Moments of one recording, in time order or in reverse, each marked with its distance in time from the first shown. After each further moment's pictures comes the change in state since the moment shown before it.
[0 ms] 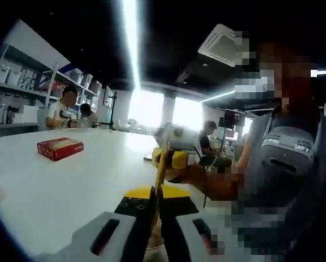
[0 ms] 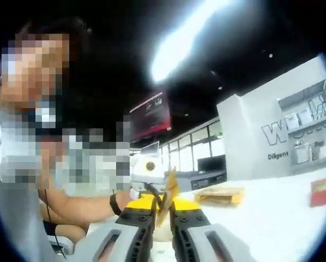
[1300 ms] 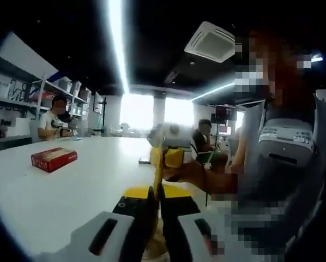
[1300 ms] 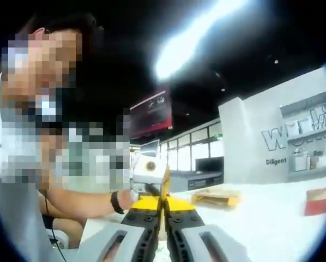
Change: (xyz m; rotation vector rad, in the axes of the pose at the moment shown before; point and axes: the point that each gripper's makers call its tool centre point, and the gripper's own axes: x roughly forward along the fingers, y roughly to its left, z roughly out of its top) left arm 0.008 -0.005 0.003 0.072 -0.018 -0.059; right arm -0.003 0.003 0.004 -0.065 0.007 -0.013
